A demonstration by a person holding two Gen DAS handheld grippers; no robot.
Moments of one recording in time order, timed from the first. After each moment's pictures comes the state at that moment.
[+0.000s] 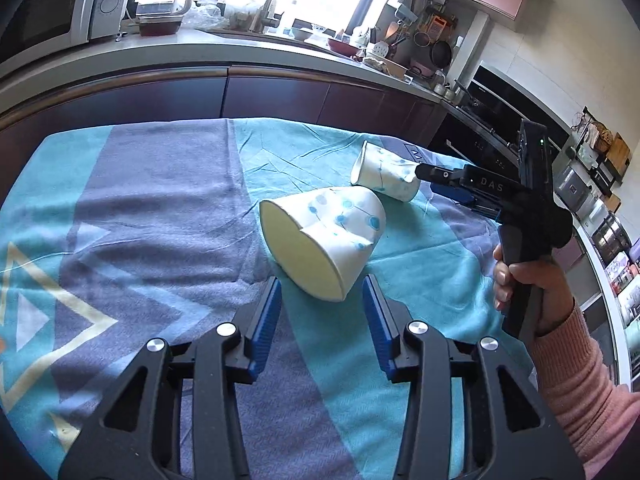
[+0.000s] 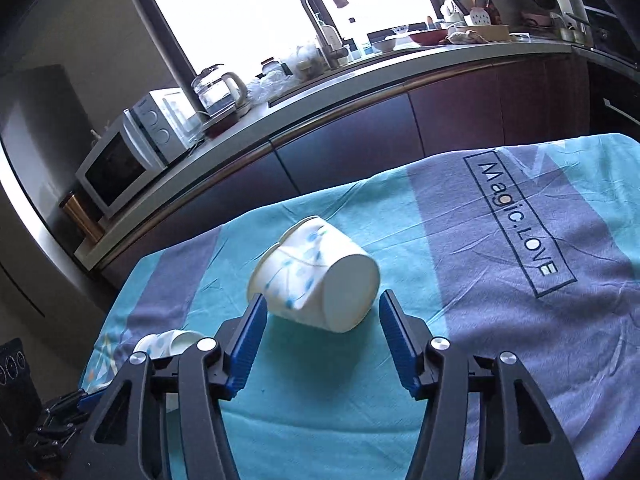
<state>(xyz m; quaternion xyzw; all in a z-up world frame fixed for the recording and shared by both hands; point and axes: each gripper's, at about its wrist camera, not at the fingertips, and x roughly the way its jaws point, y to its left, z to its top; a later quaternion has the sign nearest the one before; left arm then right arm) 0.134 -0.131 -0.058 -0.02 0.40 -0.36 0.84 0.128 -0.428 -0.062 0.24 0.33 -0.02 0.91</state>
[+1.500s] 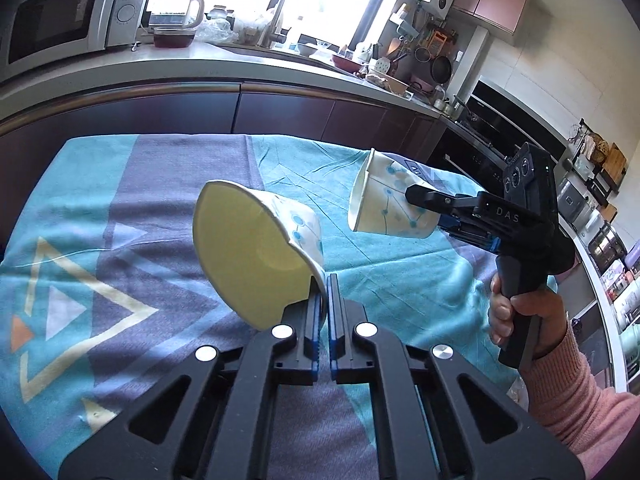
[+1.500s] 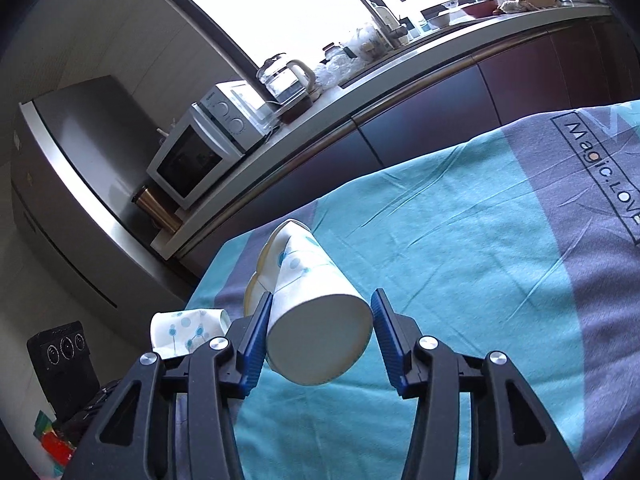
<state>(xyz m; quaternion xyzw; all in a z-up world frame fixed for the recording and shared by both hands) 0.121 -0.087 -0.038 -0.04 0.37 -0.36 0.86 0.100 -0.365 -0.054 0.29 0.32 0.13 0.89</state>
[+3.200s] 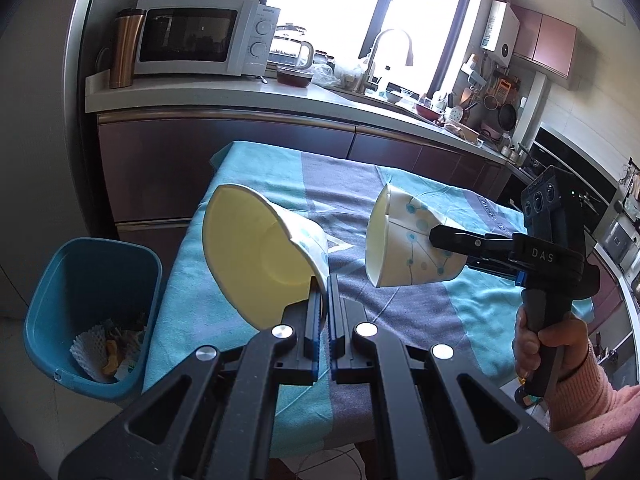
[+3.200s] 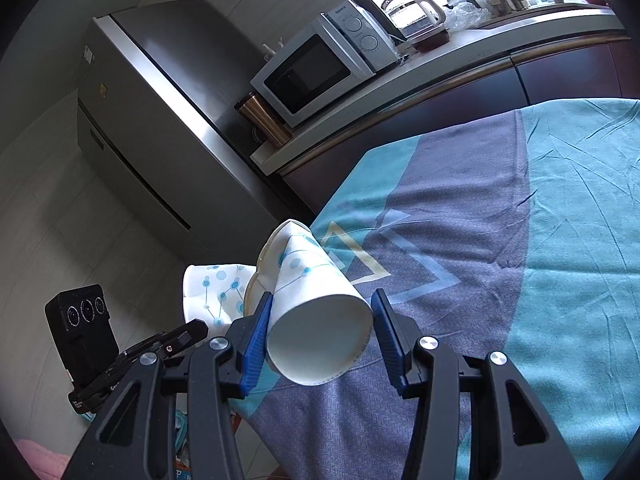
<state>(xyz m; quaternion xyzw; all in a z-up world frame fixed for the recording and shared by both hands) 0.027 0.112 -0.011 -0.06 0.32 -0.22 0.92 0.086 -0.181 -0.045 0.25 0.35 0.29 0.86</state>
